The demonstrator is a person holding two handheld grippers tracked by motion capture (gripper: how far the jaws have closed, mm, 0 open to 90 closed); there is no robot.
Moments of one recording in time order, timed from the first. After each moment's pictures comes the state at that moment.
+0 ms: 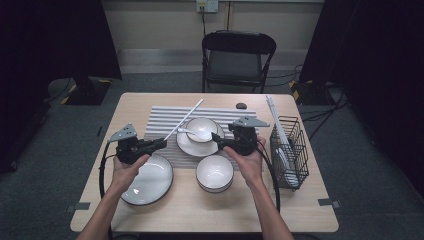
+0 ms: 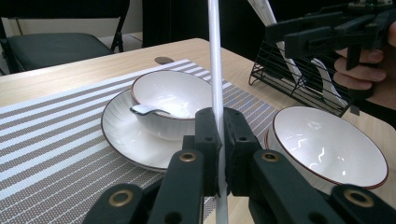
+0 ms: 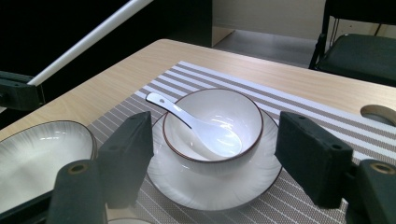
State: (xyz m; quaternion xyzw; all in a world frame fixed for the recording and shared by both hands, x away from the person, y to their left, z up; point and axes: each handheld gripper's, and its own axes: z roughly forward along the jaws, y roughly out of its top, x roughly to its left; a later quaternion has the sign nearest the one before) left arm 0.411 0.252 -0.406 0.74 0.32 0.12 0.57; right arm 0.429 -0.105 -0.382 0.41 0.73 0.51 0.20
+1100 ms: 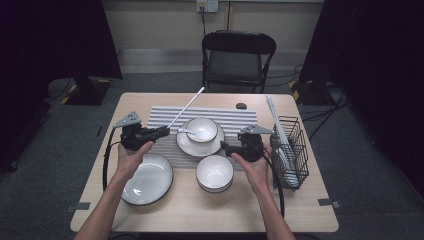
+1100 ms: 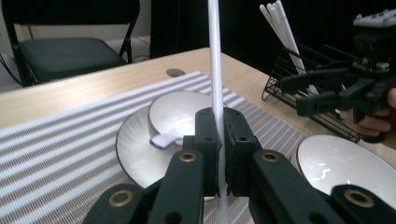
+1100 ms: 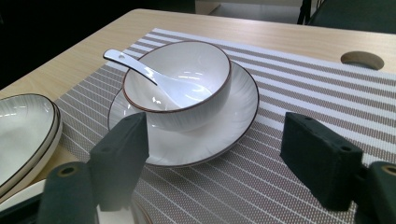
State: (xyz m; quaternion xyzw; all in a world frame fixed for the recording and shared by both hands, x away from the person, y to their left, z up) left arm 0.444 0.242 -0.389 0.74 0.32 0.12 0.58; right arm 0.432 -0.129 -0.419 0.45 0.74 0.47 0.18
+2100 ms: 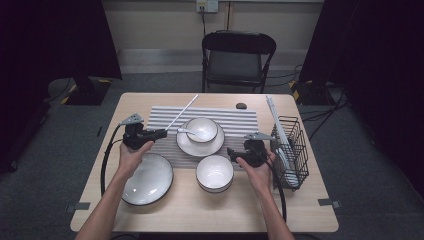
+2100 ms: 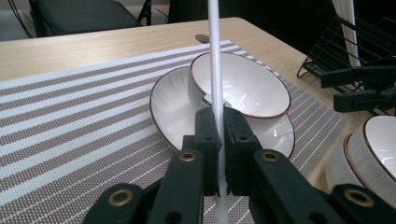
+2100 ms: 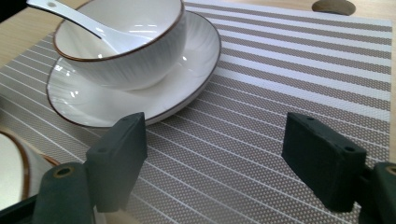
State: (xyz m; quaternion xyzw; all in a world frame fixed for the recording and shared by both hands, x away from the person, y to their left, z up) left arm 0.470 0.253 -0.429 0.75 0.38 0.10 0.53; right arm 0.437 -0.144 -0.456 0.49 0.74 0.42 0.19
